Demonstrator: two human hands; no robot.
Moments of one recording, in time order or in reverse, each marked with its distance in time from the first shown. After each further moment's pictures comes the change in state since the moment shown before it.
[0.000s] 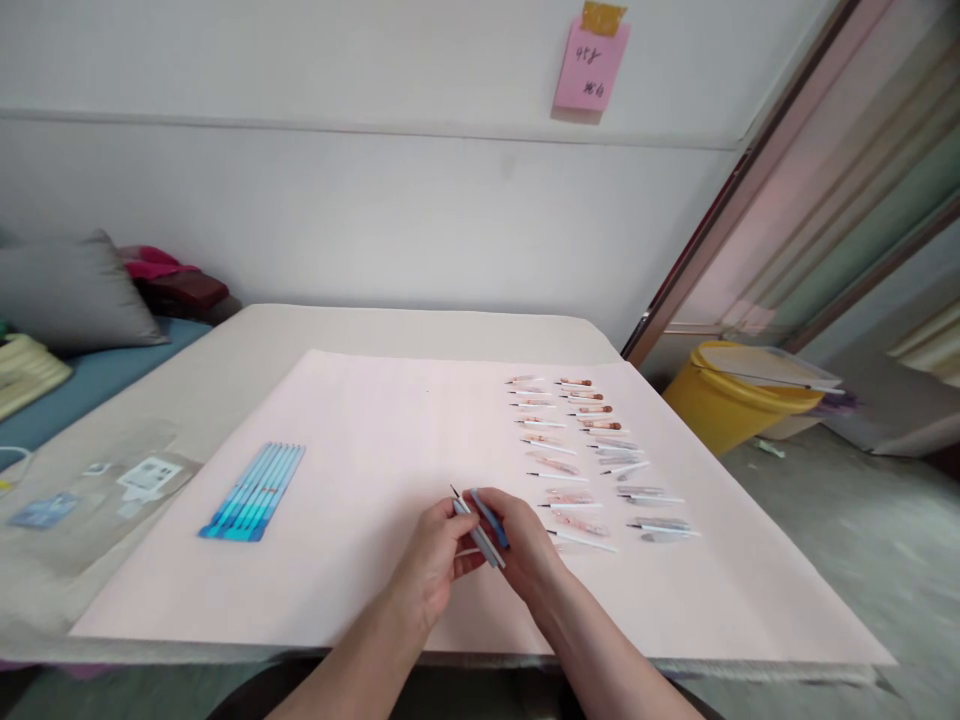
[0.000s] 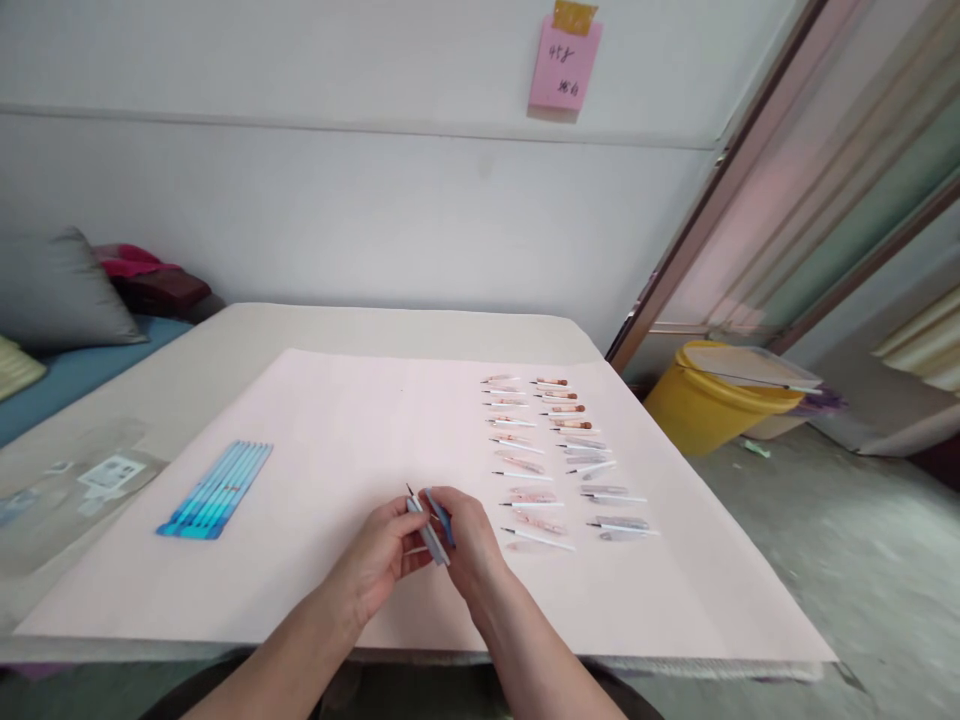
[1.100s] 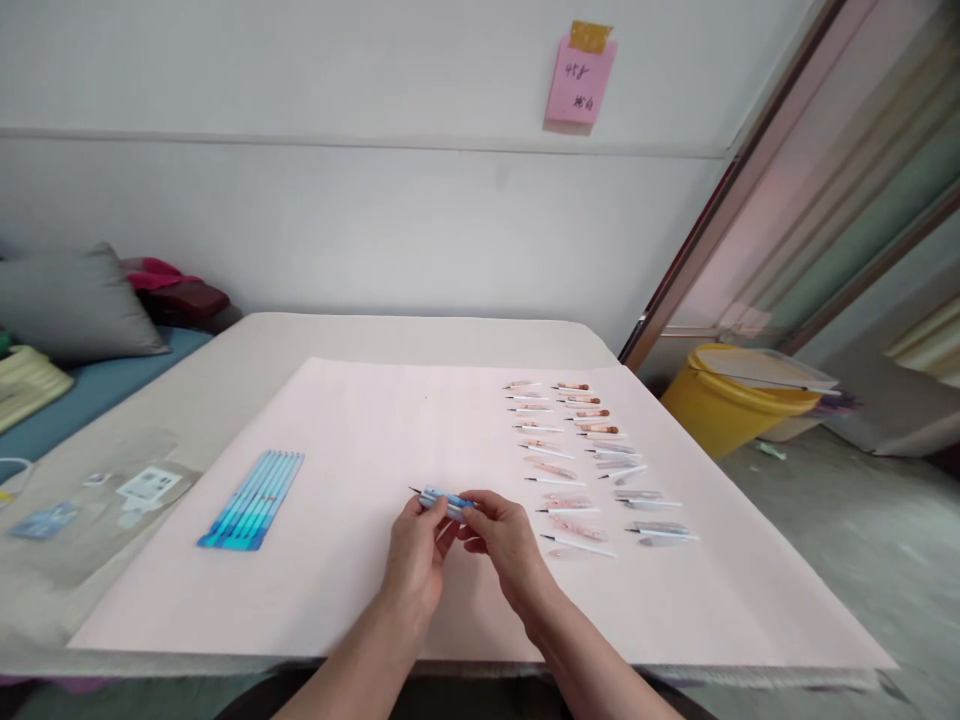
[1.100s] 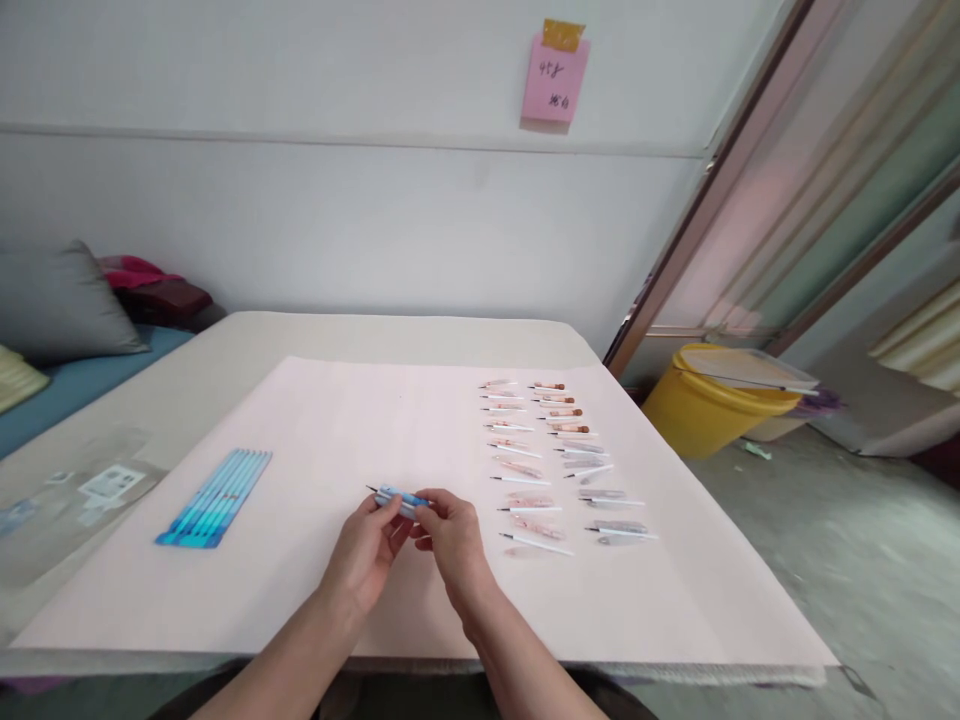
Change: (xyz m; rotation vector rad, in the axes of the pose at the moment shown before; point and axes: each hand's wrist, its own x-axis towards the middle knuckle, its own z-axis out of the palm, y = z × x) left_hand 0.014 0.000 -0.010 -0.290 0.188 0.221; right_hand -0.004 -0.001 0.005 -0.337 0.011 -0.156
